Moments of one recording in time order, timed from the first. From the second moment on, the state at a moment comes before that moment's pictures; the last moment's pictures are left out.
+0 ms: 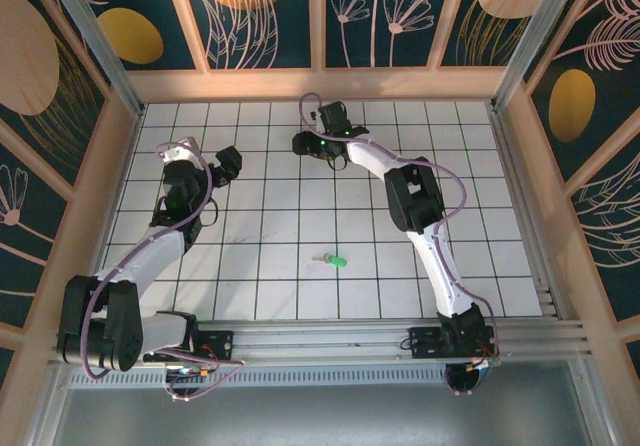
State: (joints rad) left arm -0.15 1.26 0.61 0.38 0.02 -0.60; right arm 0.52 2.54 2.10 -0.34 -0.24 0.38
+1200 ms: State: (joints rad) left arm -0.15 1.19 0.61 0.37 0.05 -0.60; right arm 0.76 2.21 1.50 -0.12 -0.04 0.34
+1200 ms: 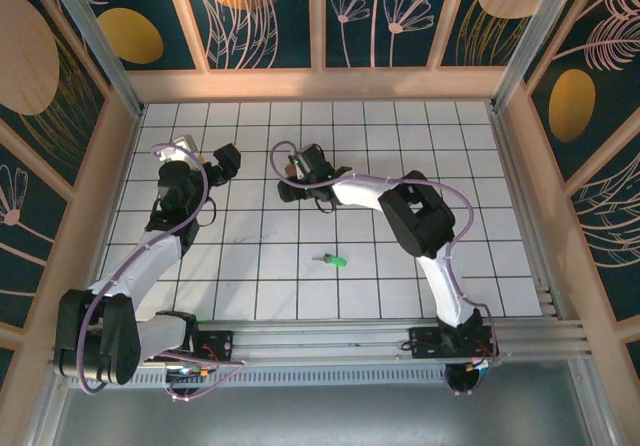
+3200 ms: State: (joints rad) left arm -0.15 1.19 0.61 0.35 0.07 -0.60; right arm 1.05 2.03 1.23 -0.08 0.12 0.45
